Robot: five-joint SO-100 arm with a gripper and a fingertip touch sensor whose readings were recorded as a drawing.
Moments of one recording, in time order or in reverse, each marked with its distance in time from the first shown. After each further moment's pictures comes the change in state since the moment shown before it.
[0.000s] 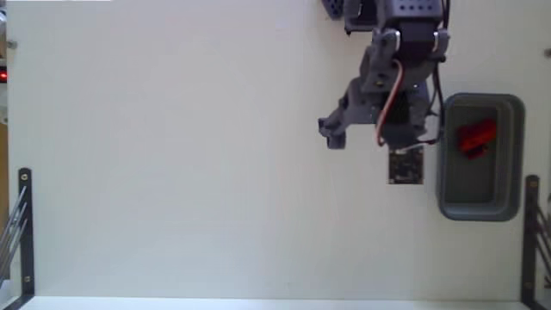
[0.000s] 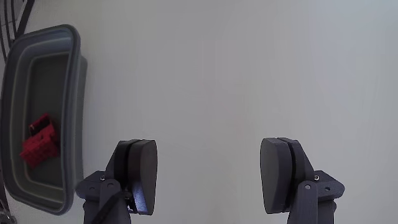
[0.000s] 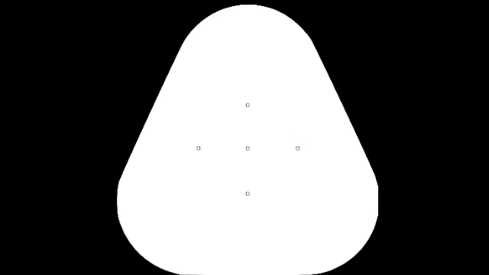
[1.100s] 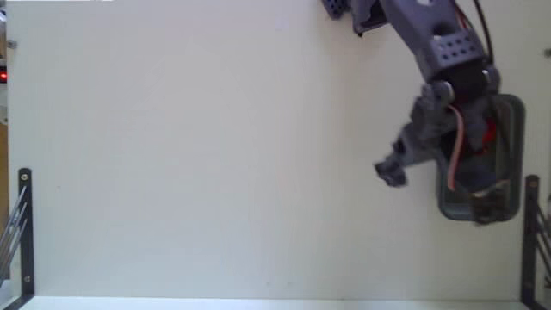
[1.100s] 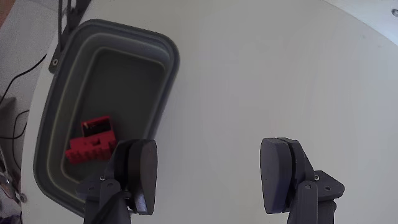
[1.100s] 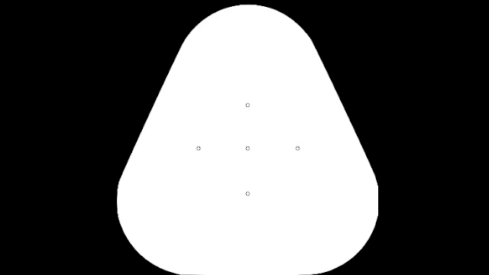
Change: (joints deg) arm -17.1 -22.9 -21.3 0.0 0.1
